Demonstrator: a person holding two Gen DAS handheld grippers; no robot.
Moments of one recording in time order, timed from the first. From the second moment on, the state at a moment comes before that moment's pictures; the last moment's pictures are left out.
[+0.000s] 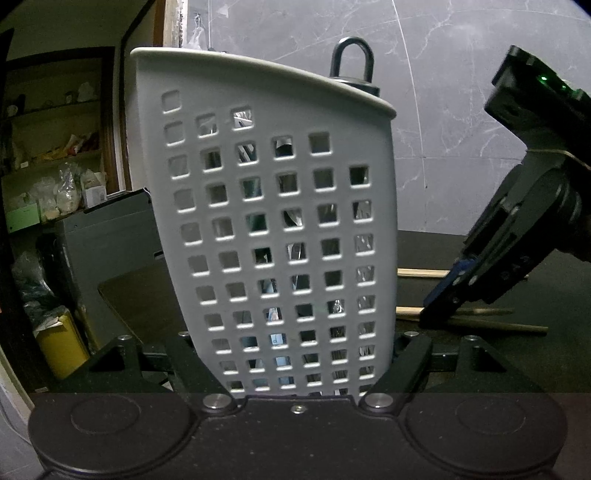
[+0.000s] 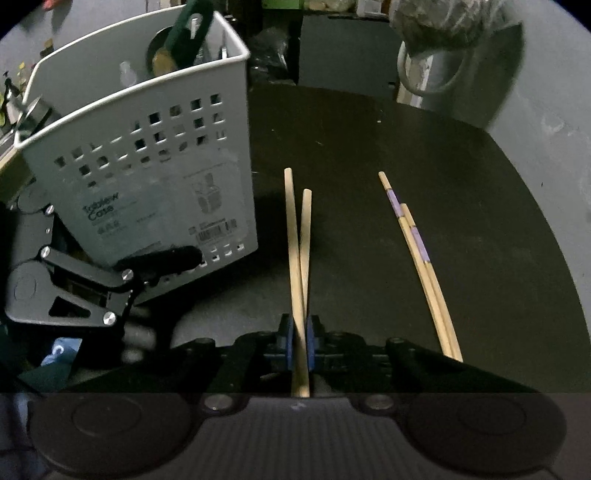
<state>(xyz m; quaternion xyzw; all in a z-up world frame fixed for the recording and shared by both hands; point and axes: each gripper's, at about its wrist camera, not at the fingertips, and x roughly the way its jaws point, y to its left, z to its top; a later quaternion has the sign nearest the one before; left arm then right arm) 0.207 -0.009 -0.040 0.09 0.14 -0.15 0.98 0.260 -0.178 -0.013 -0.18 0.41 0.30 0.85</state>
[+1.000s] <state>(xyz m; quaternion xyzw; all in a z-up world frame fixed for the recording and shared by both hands) 0.208 -0.008 -0.040 0.09 0.14 -0.15 0.98 0.299 -0.144 -0.007 -0.17 0.42 0.31 0.83</state>
